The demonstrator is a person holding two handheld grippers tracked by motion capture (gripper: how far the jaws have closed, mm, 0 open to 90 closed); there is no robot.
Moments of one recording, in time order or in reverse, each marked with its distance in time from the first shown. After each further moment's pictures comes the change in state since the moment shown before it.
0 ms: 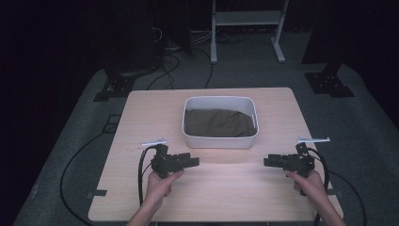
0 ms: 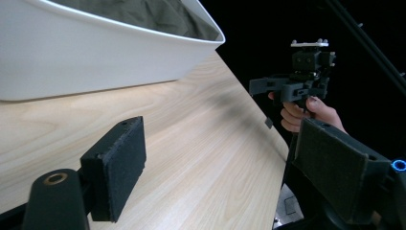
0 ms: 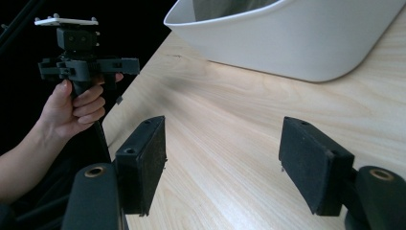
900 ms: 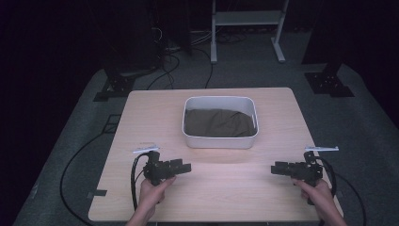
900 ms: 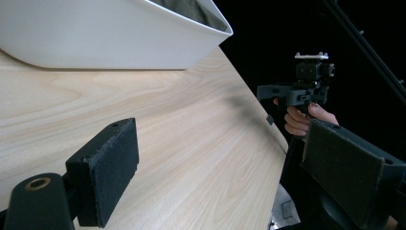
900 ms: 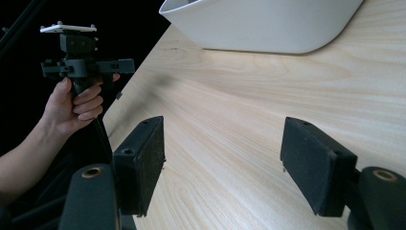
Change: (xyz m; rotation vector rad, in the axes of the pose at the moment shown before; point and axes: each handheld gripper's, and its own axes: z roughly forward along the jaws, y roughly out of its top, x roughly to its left) left arm 0.007 -0.019 -0.023 -0.016 0.013 -0.034; right arm -0.006 -0.025 -0.019 -0.013 -0.003 0.030
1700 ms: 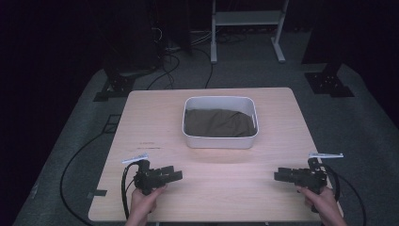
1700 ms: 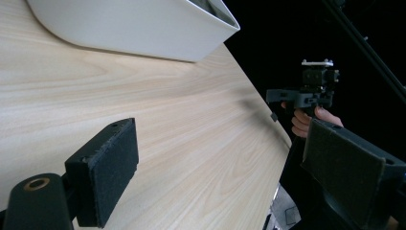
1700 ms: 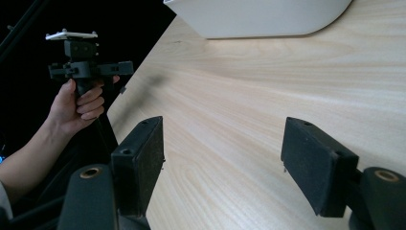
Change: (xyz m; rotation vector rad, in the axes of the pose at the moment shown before) left arm 0.003 -0.025 -0.028 -0.043 0.024 -0.022; right arm 0.005 -0.018 -0.010 -0.001 0.007 0.004
